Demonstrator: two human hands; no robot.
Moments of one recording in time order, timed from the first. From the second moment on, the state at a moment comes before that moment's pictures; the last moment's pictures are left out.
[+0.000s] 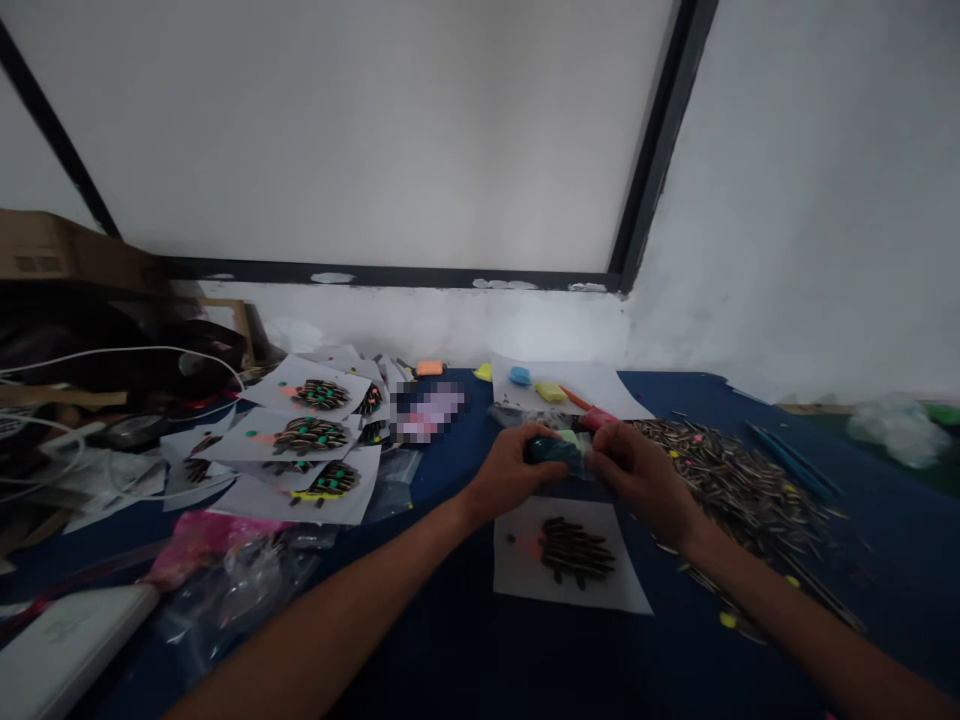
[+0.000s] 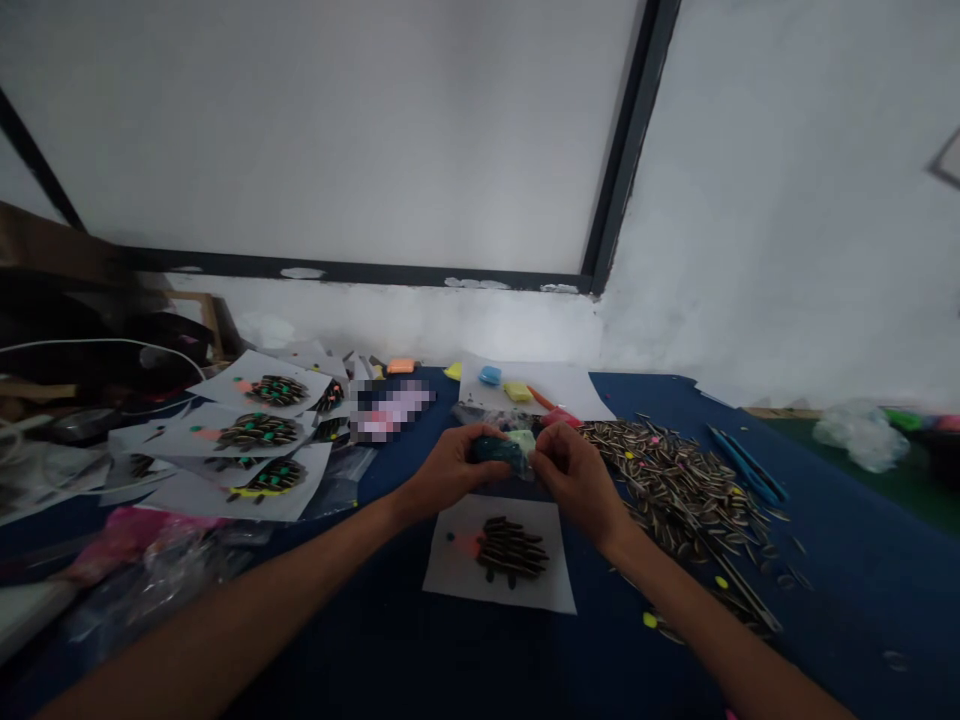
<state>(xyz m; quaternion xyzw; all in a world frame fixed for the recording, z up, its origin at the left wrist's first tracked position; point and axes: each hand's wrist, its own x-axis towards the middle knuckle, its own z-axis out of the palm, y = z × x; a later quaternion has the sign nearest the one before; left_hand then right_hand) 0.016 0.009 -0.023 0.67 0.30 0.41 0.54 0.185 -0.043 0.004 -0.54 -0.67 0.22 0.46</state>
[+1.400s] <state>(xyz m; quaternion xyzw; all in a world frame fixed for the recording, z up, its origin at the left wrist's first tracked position) 0.012 0.009 -0.018 0.55 0.26 0.39 0.70 0.199 -0.040 -0.004 -0.53 -0.72 0.18 0.40</state>
